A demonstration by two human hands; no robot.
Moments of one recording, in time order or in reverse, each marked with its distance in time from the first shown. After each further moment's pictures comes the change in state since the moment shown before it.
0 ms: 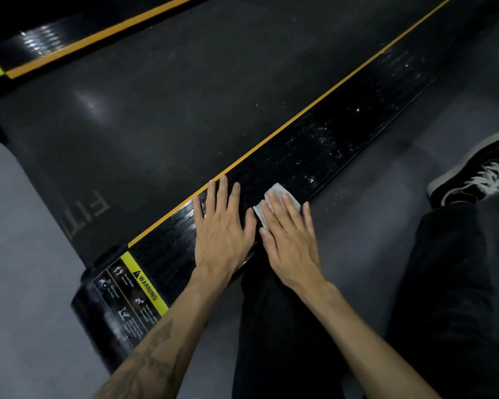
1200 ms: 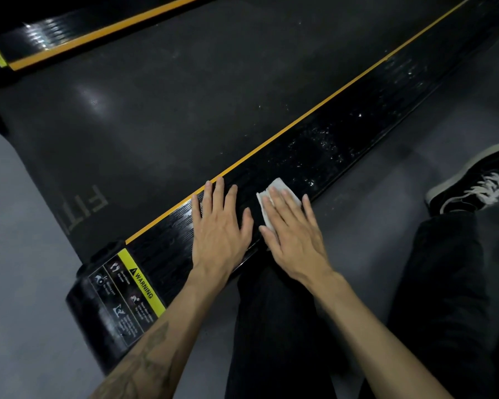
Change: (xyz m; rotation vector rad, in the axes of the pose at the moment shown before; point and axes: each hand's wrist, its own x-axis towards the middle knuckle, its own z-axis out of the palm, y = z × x) left_hand -0.002 0.000 -0.001 -0.004 0.043 -0.032; right_hand 0.016 0.016 -0.015 -0.101 -0.141 -0.081
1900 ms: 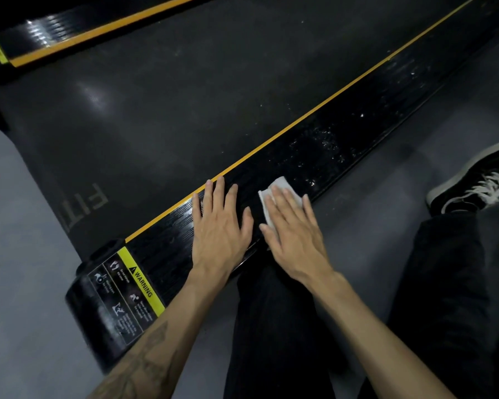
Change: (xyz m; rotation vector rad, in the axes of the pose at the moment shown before) left_hand 0.000 0.000 0.000 0.006 0.006 -0.001; right_hand 0.003 -0.002 -0.003 0.037 -0.026 0.036
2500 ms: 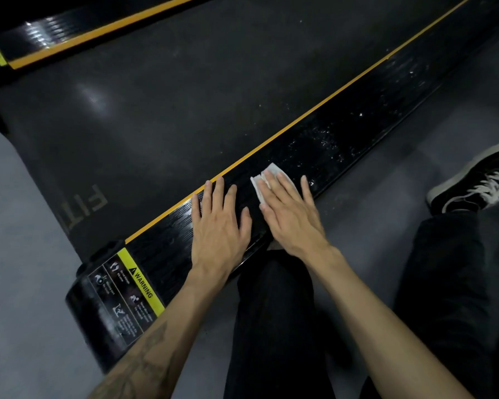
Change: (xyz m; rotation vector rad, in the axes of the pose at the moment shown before) left_hand 0.000 -0.001 0.001 0.002 -0.006 0.008; right_hand 0.034 0.009 -0.008 -0.024 -0.060 -0.033
